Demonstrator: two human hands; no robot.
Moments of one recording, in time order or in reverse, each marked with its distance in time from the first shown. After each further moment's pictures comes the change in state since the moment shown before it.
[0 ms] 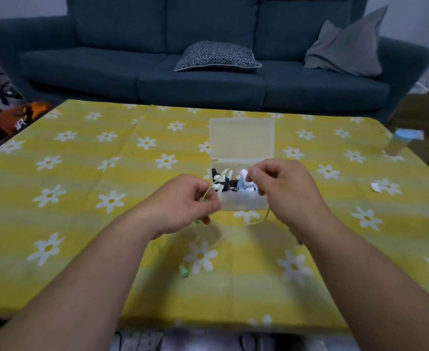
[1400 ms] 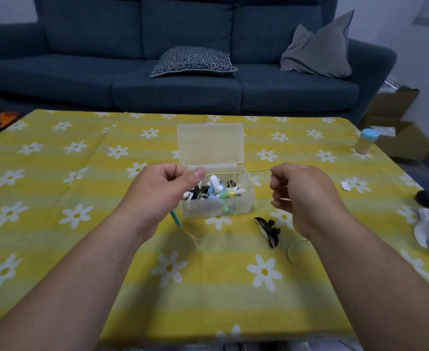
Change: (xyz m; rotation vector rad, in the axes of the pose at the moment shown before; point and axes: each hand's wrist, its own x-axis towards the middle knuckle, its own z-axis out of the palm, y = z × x) left_hand 0.021 0.038 0.026 -0.411 0.300 -0.004; right_hand 0.007 0.024 -0.063 0.377 0.182 0.456
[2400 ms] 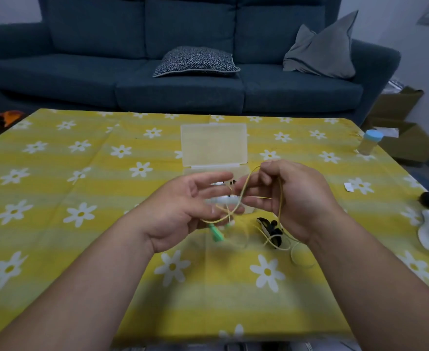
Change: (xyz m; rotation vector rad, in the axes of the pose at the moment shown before) left_hand -0.014 0.003 0.011 -0.404 -0.495 -0.172; right_hand -0.019 -0.010 0.015 0.294 -0.357 -0.044
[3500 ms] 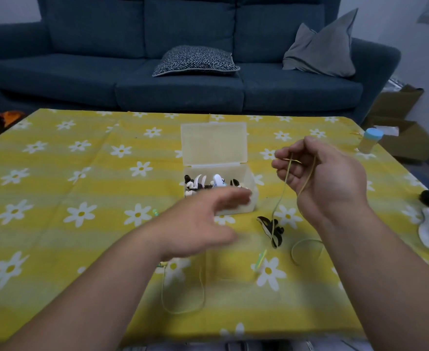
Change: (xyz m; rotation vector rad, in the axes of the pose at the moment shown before) left_hand 0.000 -0.011 0.007 0.735 -0.091 0.102; right_hand 0.007 -0.012 -0.019 0.218 0.288 -0.225
